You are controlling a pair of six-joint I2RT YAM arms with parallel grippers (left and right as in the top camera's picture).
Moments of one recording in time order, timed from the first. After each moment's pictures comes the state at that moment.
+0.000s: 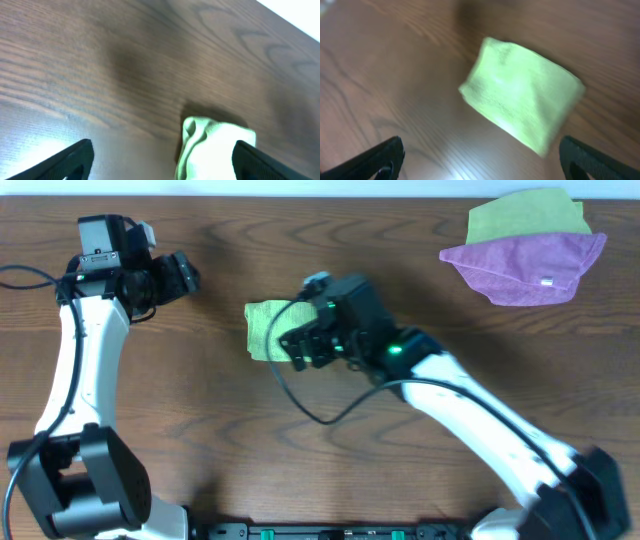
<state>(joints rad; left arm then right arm) 0.16 1.69 1.42 -0.73 0.30 -0.27 0.64 1.58 1.23 -0.45 -0.18 0.24</state>
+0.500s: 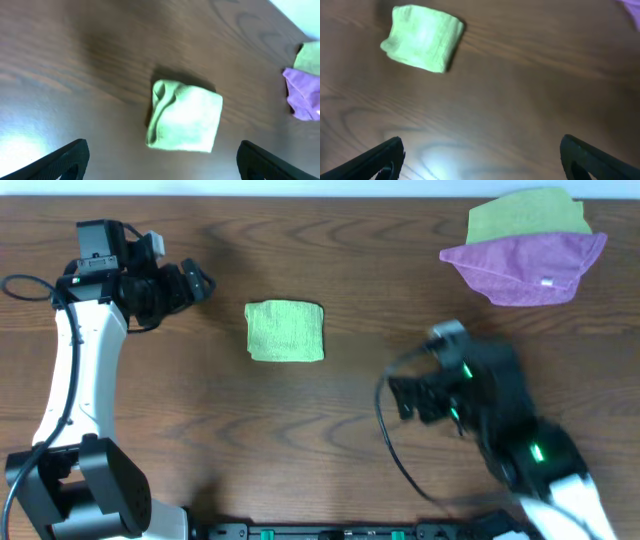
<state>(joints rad) 0.16 1.66 1.42 -0.86 0.47 -0.30 0.35 0.86 0.79 -0.70 -0.12 0.17</state>
